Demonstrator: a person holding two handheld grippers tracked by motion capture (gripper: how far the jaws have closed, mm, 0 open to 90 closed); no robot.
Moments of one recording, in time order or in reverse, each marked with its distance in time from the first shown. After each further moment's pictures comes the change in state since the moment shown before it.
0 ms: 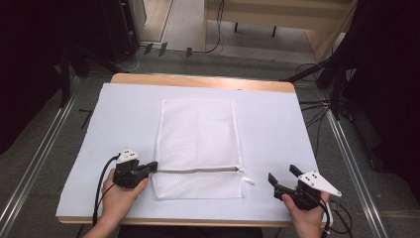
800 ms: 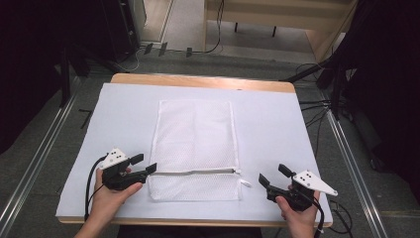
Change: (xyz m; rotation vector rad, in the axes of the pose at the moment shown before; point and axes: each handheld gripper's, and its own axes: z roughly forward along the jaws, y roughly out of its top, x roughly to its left) left arm 0.012 0.001 -0.028 -0.188 -0.084 0.066; right arm 0.023 0.011 0.000 -0.031 0.134 0.035
